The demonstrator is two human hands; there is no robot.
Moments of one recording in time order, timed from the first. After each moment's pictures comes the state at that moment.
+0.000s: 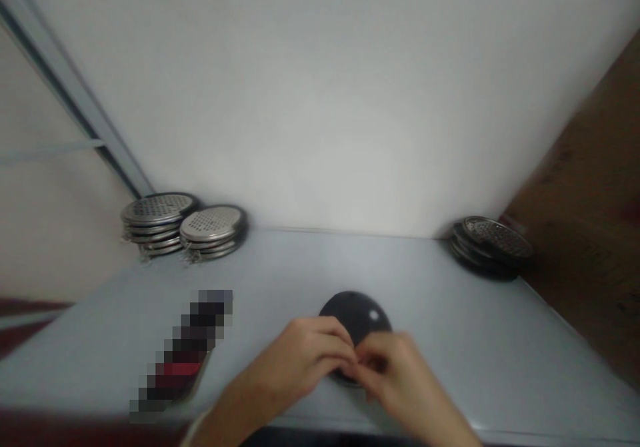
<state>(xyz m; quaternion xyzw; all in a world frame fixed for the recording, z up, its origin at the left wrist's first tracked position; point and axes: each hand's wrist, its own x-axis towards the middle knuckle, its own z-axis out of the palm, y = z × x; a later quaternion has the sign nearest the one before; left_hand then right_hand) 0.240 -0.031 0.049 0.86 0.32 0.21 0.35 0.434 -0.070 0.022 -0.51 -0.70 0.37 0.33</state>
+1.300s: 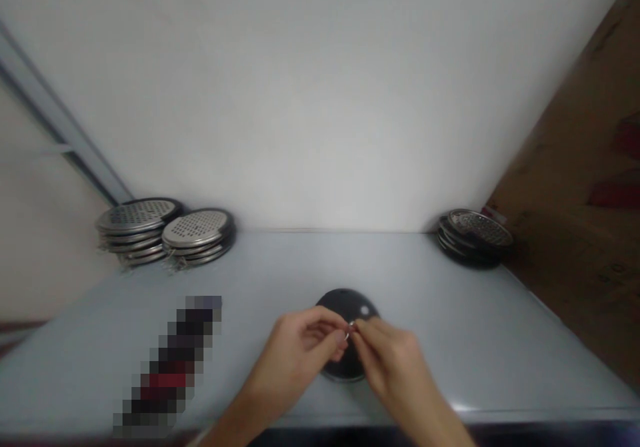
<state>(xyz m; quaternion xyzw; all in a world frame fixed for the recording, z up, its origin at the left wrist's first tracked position) 0.262 -0.042 0.047 0.59 0.43 0.35 0.58 0.440 -0.073 0.008 -0.47 -0.77 0.13 0.41</state>
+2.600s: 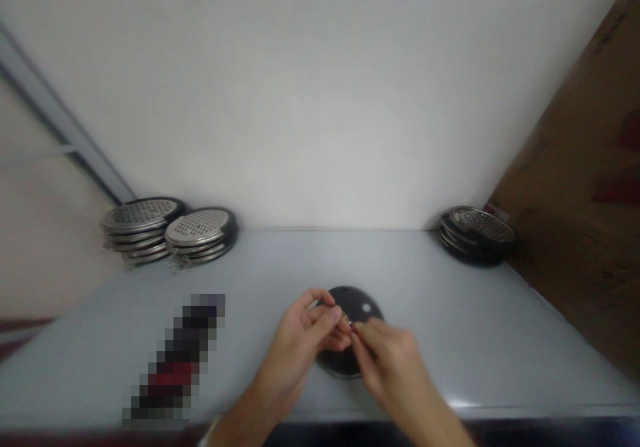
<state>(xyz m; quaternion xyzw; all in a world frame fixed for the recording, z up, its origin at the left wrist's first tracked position) 0.274 -0.041 0.044 0.40 0.38 0.44 0.70 0.432 -0.076 0.002 -0.49 -0.77 0.12 0.40</state>
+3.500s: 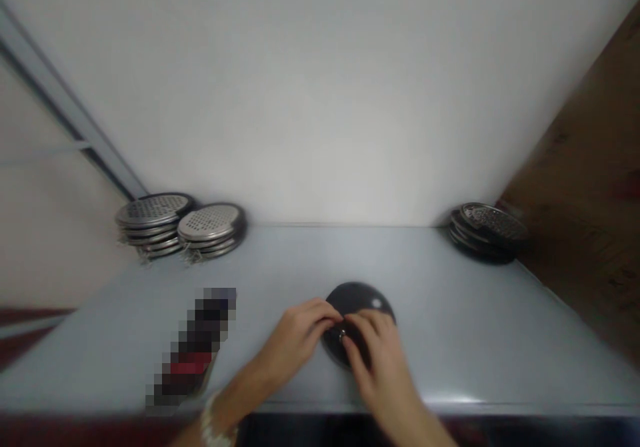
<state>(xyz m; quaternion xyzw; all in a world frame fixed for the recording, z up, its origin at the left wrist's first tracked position) 0.225 -0.014 0.008 0.81 0.38 0.30 0.33 0.407 -0.081 -0.041 -0.55 -0.71 0.12 0.42</state>
